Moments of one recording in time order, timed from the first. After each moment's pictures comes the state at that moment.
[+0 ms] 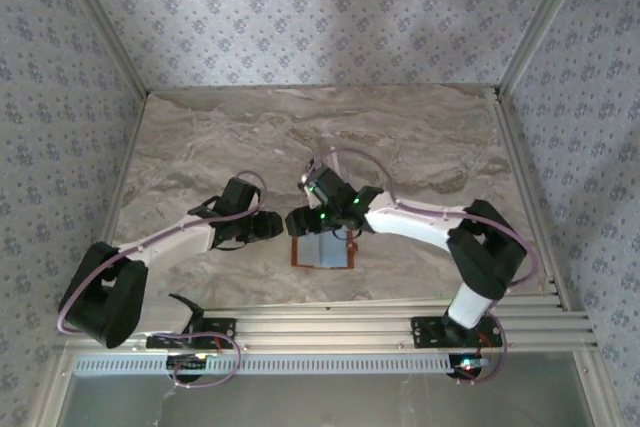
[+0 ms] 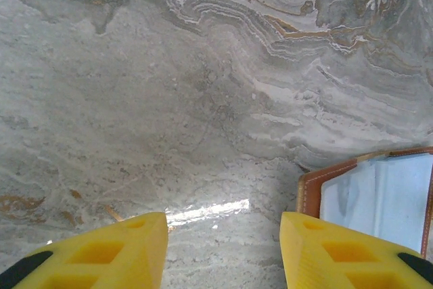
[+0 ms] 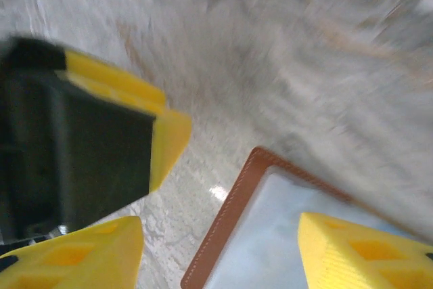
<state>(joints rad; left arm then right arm) -0.52 1.31 0.61 -0.31 0.22 -0.66 0.88 1.66 1.09 -0.33 -0.21 0.55</state>
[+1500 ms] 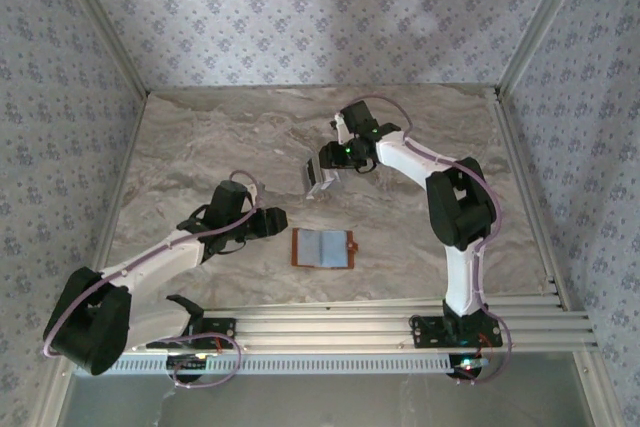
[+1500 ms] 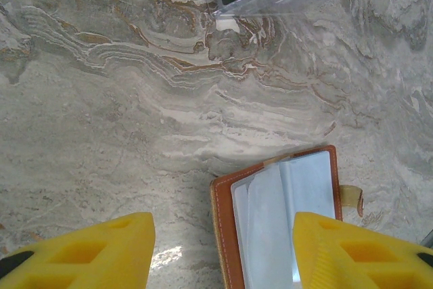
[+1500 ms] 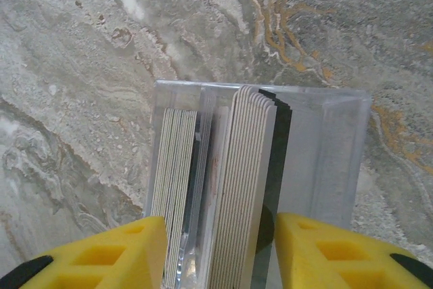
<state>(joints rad) -0.52 1.16 0.52 -0.14 0.31 -0.67 0.49 2.02 1.55 -0.51 -0.31 0.33</state>
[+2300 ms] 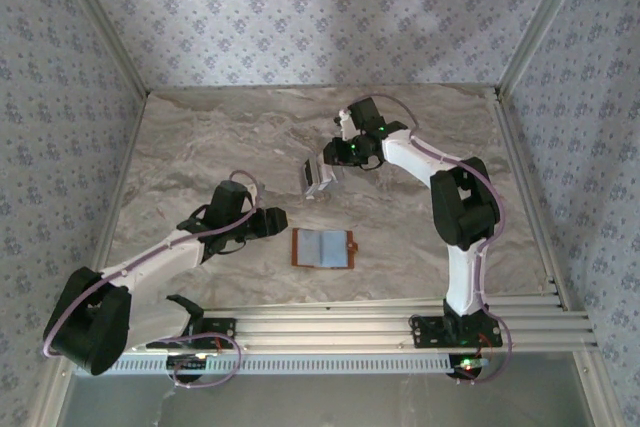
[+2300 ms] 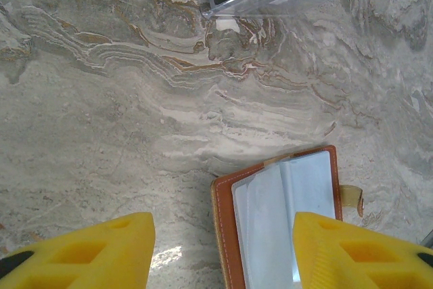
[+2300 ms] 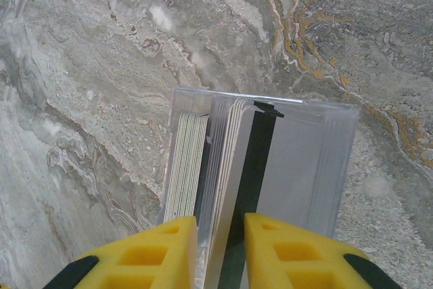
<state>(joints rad) -0.52 1.16 0.52 -0.14 0.31 -0.67 0.46 2.00 1.53 -0.48 -0.41 0.35</state>
